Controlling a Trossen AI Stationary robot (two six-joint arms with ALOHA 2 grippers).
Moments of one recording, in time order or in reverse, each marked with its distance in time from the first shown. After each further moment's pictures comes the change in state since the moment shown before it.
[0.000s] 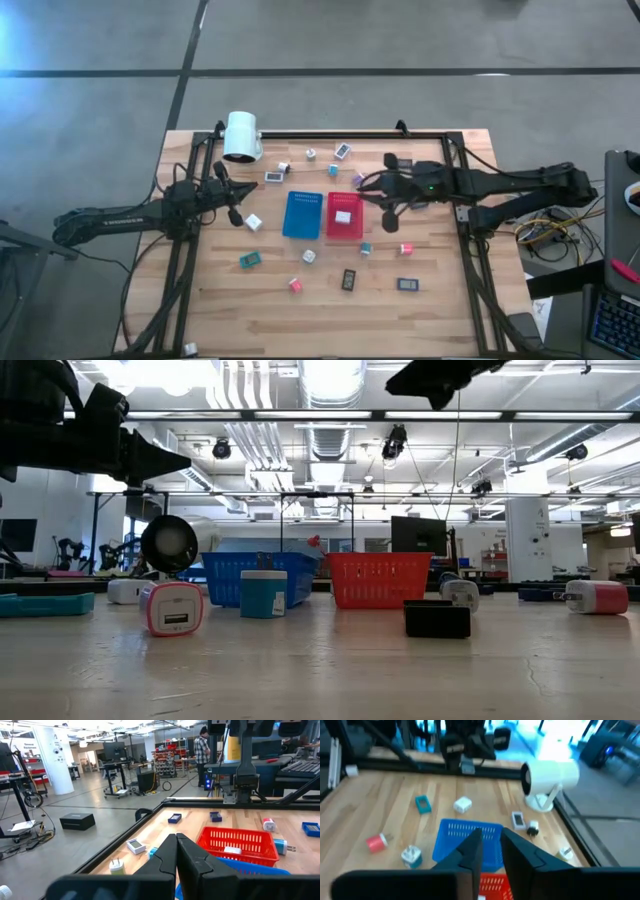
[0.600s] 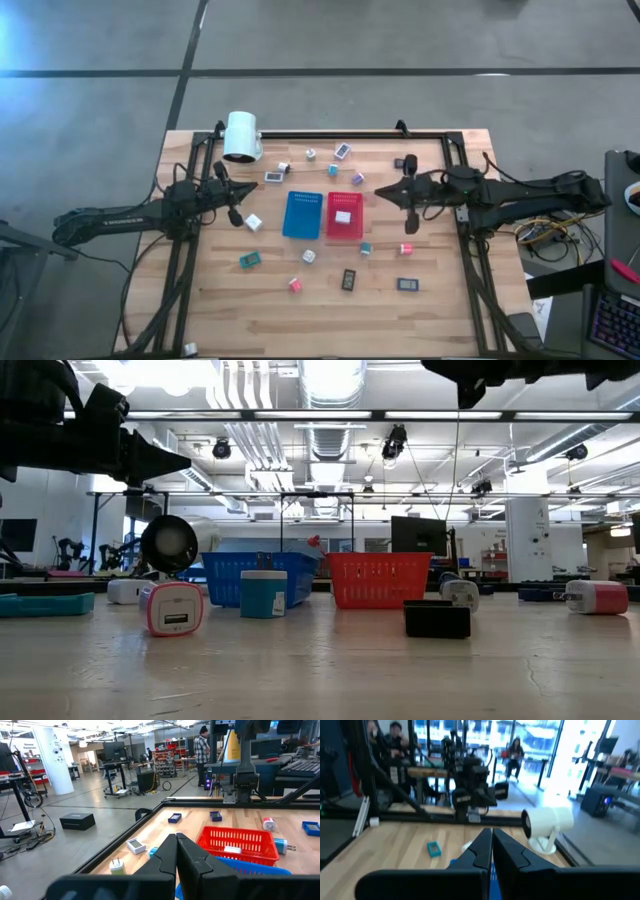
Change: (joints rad) left arm 0.000 0.001 0.000 0.000 0.000 0.003; right arm 0.000 -0.254 -0.311 0.381 -0.064 0.006
